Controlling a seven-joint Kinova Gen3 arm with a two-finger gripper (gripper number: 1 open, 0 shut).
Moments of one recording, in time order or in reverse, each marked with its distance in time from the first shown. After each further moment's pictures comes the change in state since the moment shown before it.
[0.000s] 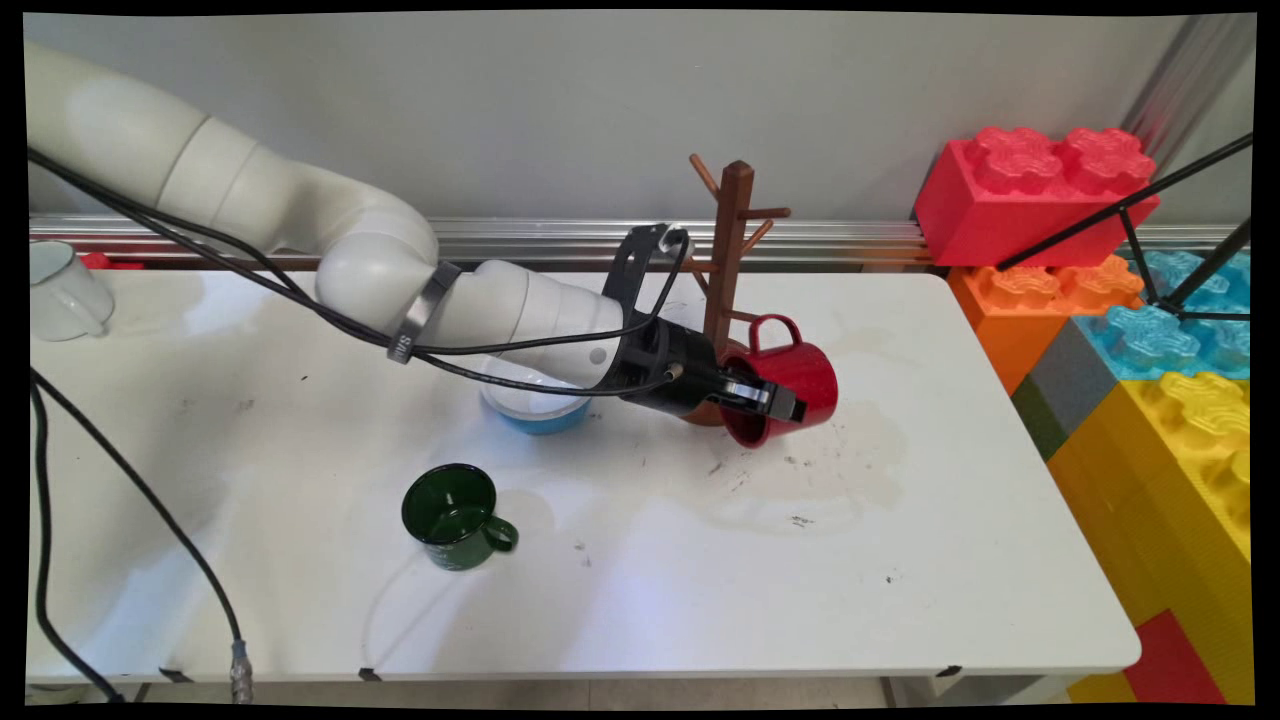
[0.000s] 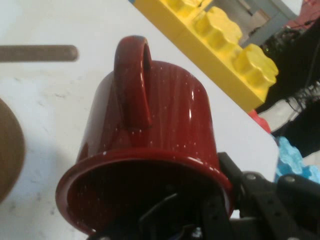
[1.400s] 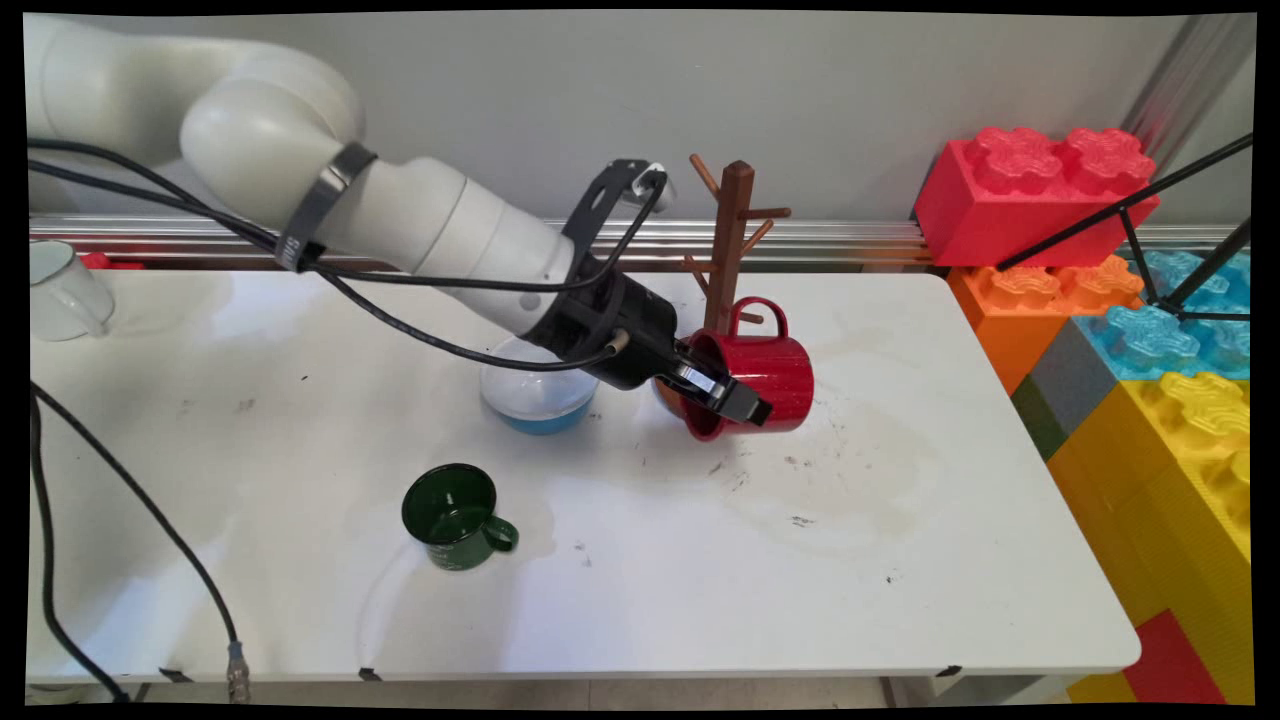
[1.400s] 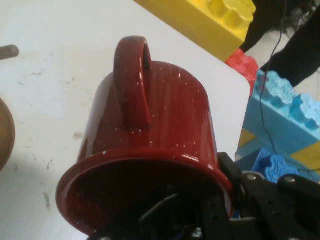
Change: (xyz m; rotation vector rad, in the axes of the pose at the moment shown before) arm 0.036 0.052 -0.073 0.022 -0.168 0.173
